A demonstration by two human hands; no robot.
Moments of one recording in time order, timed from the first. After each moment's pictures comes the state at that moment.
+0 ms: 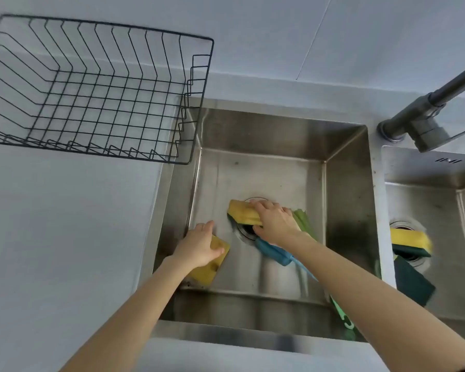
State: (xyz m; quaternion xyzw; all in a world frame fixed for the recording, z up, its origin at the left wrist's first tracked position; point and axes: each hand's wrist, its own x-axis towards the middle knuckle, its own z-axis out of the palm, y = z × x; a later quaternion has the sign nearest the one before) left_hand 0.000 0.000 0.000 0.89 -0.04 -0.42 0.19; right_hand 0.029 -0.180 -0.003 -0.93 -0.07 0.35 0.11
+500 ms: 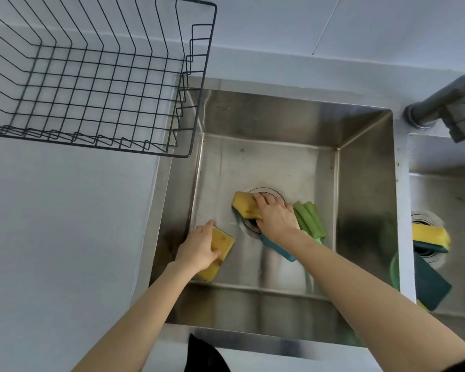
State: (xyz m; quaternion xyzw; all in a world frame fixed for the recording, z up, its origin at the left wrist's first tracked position) left_hand -0.011 0.005 -0.034 0.88 0.02 -0.43 0.19; right_hand 0.032 -0.169 -0.031 -0.93 -0.04 0.35 0.08
